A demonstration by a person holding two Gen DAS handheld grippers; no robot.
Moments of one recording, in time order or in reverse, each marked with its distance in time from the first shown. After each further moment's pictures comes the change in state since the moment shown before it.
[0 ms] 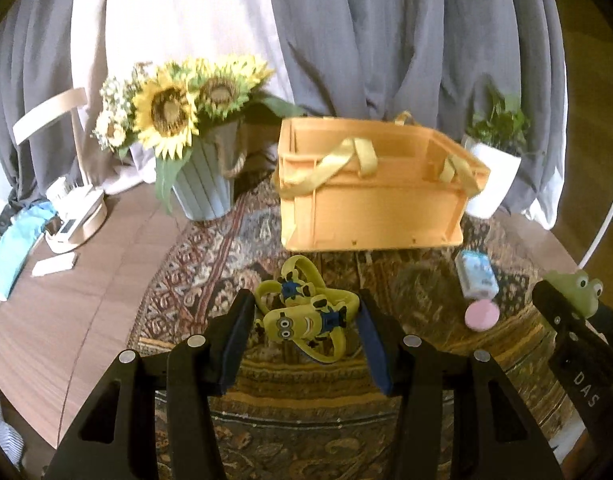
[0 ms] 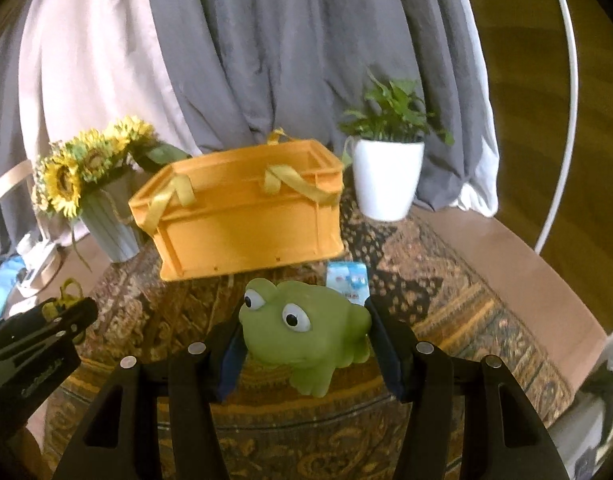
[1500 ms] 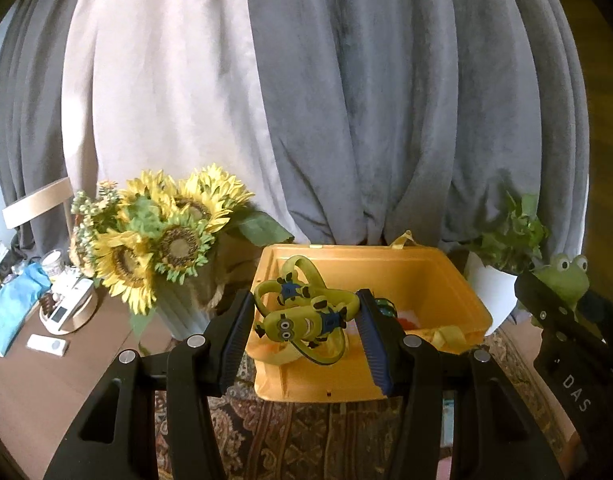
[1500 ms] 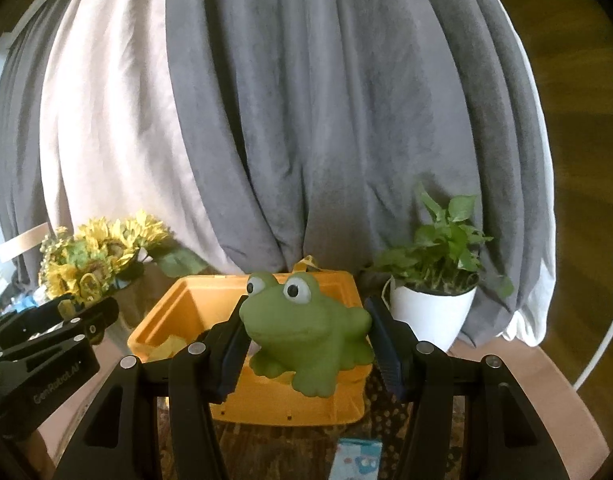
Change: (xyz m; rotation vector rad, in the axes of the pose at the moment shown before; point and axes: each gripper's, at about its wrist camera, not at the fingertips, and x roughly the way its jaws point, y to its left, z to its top) left arm 0.025 -0.042 0.129 -0.038 -0.227 0.051; right arm 0.059 -0.009 0.138 -0.082 -0.236 0.151
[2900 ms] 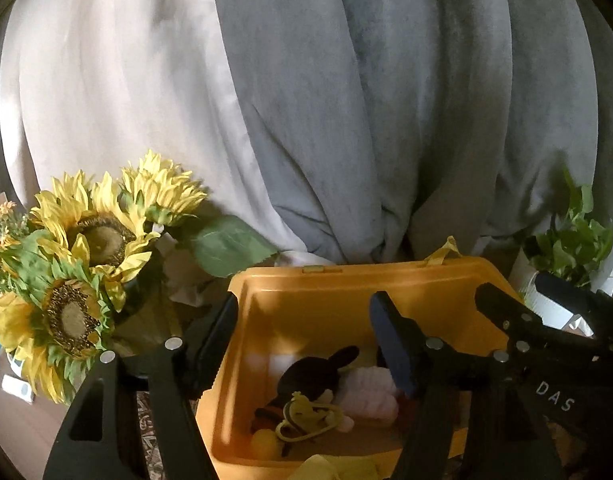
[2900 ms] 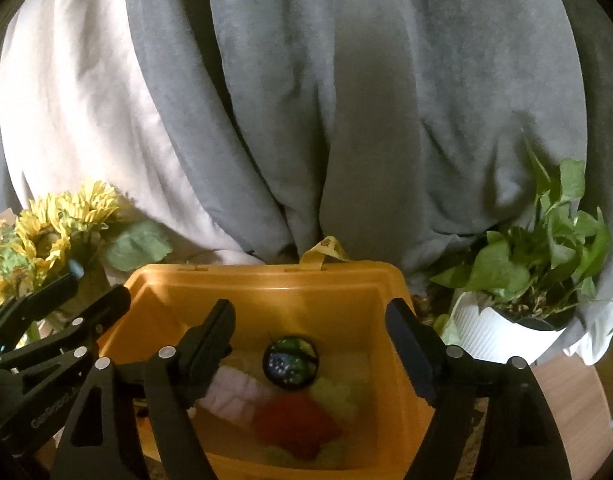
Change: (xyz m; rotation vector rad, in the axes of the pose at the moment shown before) left arm 0.145 -0.006 0.033 0.056 0.087 -0.021; right arm 0.167 -0.004 0.015 -0.003 0.229 0.073
